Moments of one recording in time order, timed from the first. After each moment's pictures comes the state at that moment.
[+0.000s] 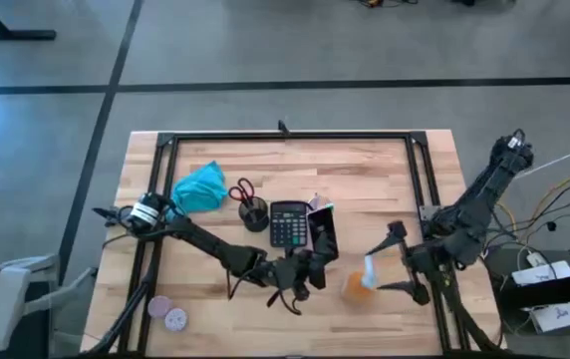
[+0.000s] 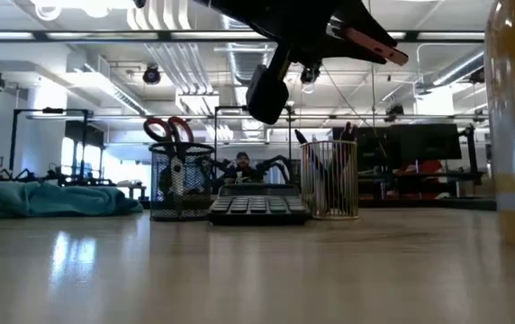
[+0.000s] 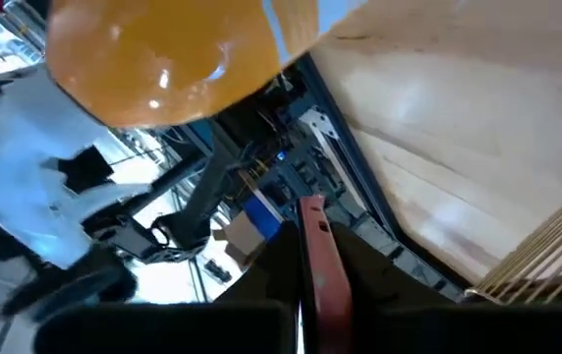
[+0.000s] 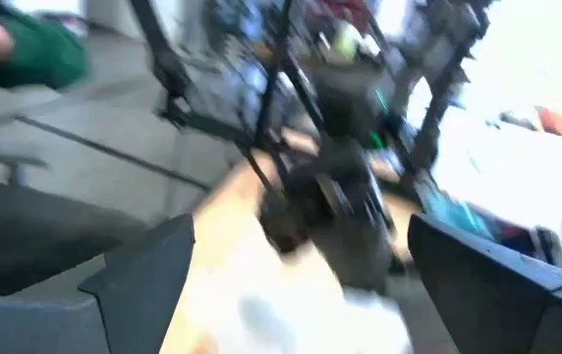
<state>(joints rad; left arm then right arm) -0.38 2.01 1.32 0.42 -0.67 1.99 0.92 0.81 0.63 -0.03 0.66 -0.01</state>
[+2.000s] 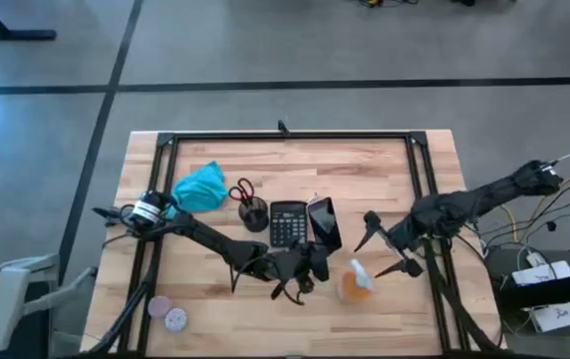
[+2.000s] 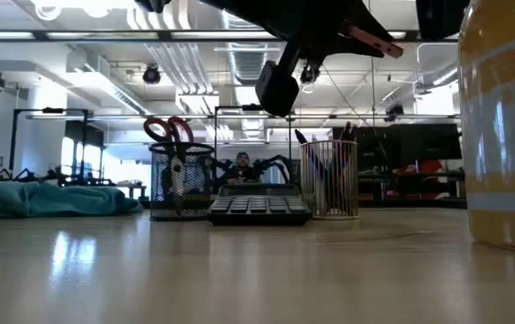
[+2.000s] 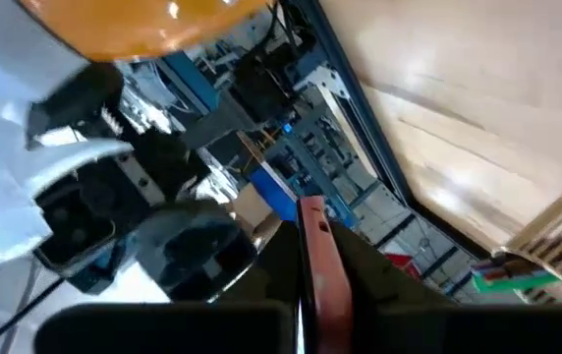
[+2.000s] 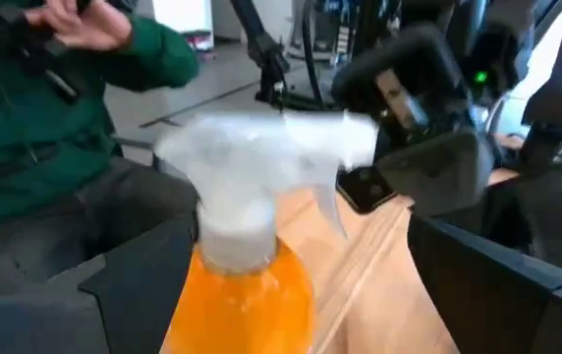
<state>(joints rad) -0.36 2.01 1.32 0.50 -0.73 2.05 0.29 0.76 0.42 0.16 -0.35 -0.12</state>
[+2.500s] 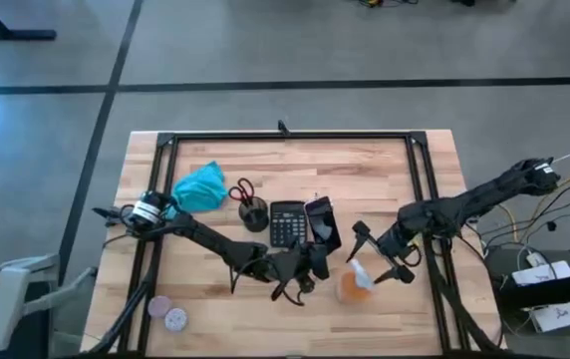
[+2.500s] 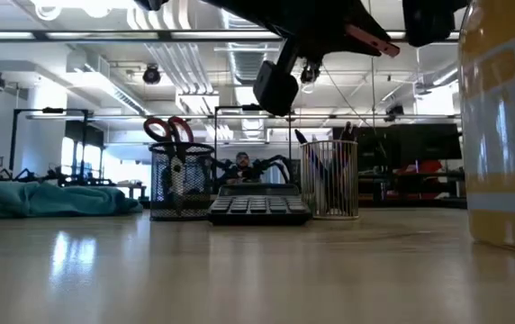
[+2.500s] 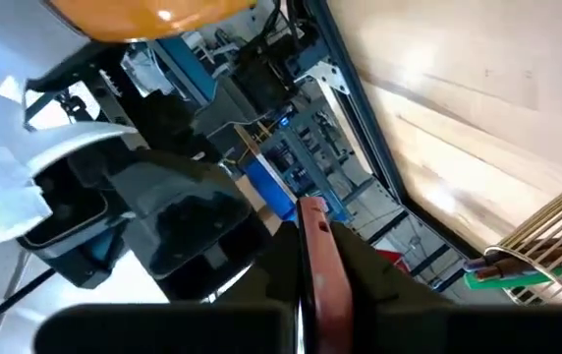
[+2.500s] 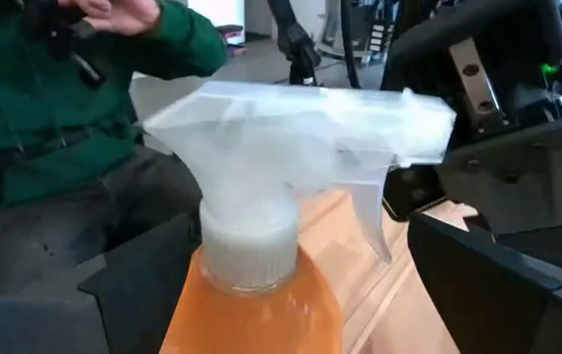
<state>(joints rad) -0.37 2.01 1.32 0.50 -0.74 2.01 0.29 0.94 0.41 0.35 -0.43 -0.12</state>
